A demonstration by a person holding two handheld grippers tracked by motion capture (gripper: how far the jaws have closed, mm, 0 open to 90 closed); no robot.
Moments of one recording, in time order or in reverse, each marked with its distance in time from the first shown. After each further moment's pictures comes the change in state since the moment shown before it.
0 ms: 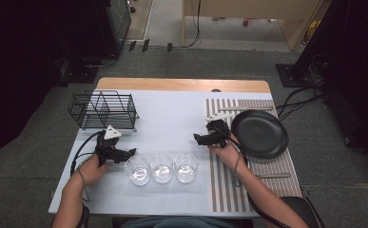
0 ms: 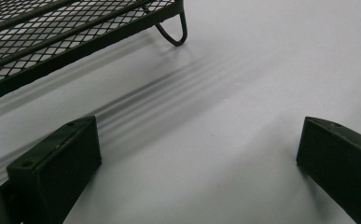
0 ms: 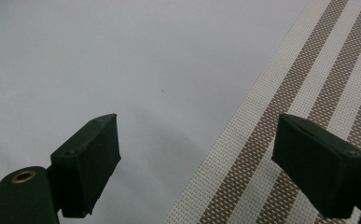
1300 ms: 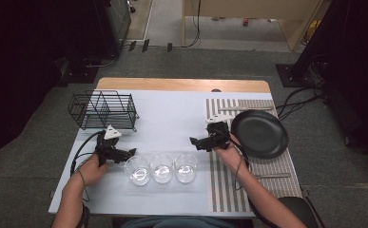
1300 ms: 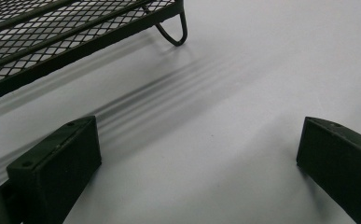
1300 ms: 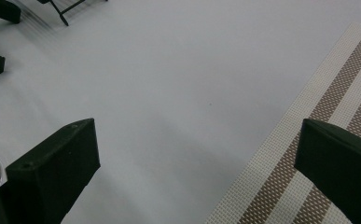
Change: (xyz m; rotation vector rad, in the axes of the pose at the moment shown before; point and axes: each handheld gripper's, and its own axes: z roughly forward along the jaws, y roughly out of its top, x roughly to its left) left arm 0.000 0.000 0.000 0.001 0.000 0.000; right arm 0.013 0.003 -0.022 -0.060 0.116 -0.038
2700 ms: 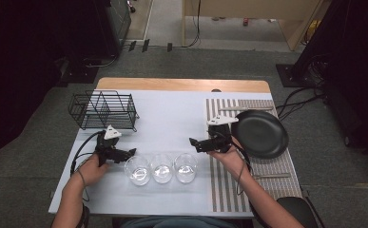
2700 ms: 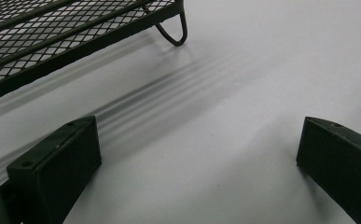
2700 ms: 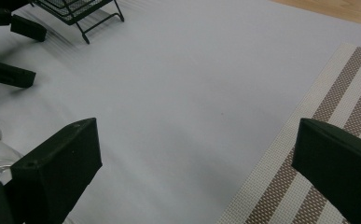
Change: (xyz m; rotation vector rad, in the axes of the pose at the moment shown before) left arm 0.000 0.000 0.000 -0.001 0.000 0.000; right arm 0.015 0.003 -0.021 -0.053 0.004 0.005
